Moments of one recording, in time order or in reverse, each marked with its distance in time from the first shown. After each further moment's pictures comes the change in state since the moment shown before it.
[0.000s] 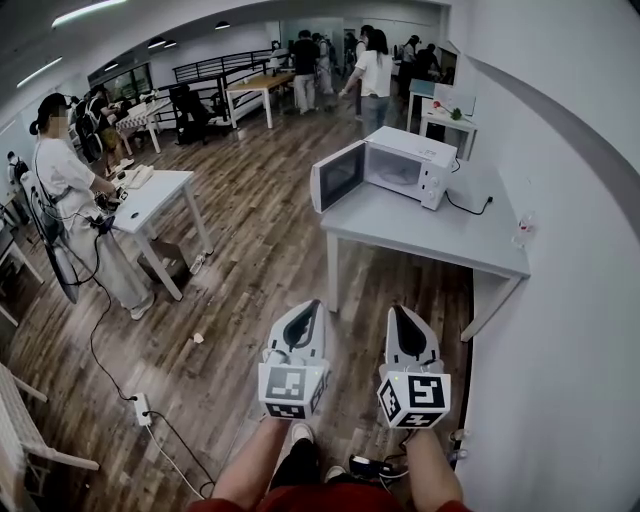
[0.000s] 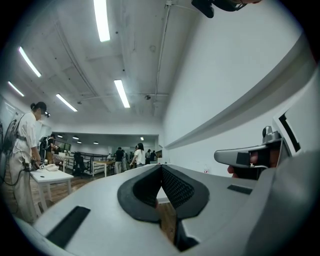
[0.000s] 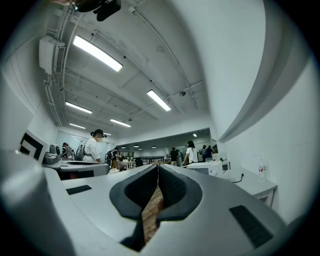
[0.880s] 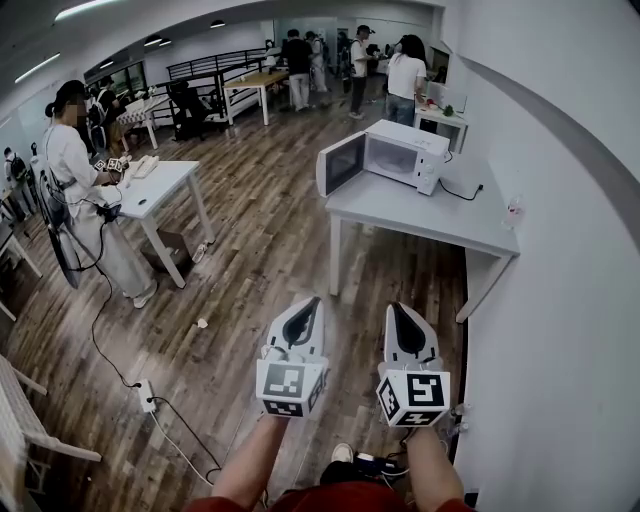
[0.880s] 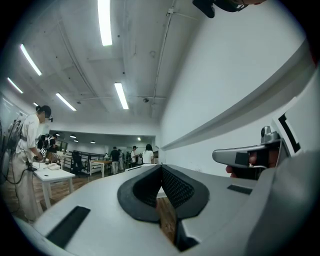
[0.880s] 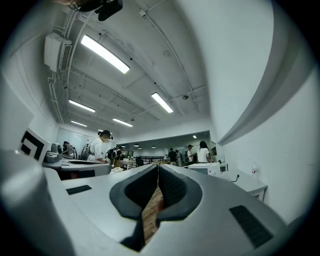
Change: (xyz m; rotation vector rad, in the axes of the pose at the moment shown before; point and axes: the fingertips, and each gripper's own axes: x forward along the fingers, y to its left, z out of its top) left arm -0.127 -0.009 0.019 -0.012 -0.003 -0.043; right arm -0.103 0.082 0.022 -0.032 0.002 -0.012
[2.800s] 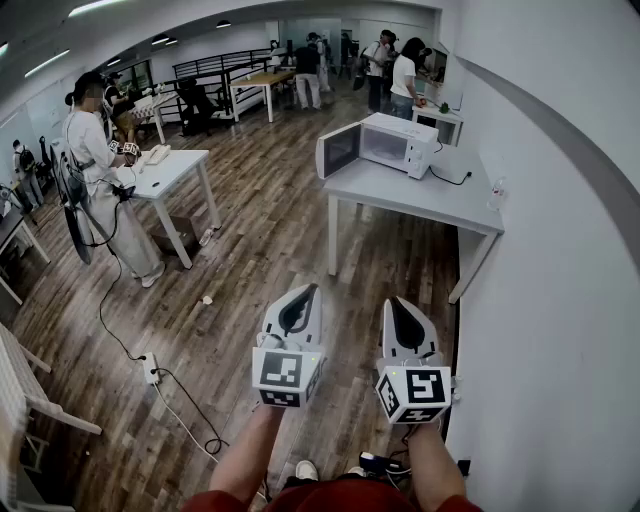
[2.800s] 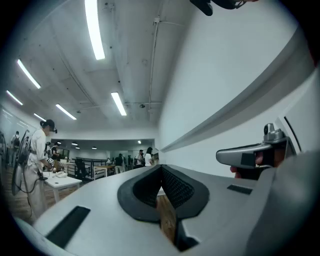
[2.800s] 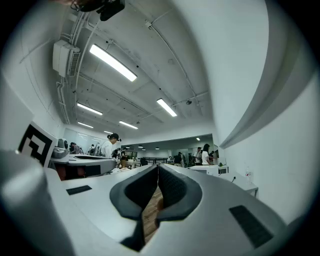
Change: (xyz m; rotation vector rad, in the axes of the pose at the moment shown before) left arm -0.148 -0.091 0.050 0.061 -0.019 0.022; right arm -0.176 0.037 0.046 -0.021 -0.017 0.045
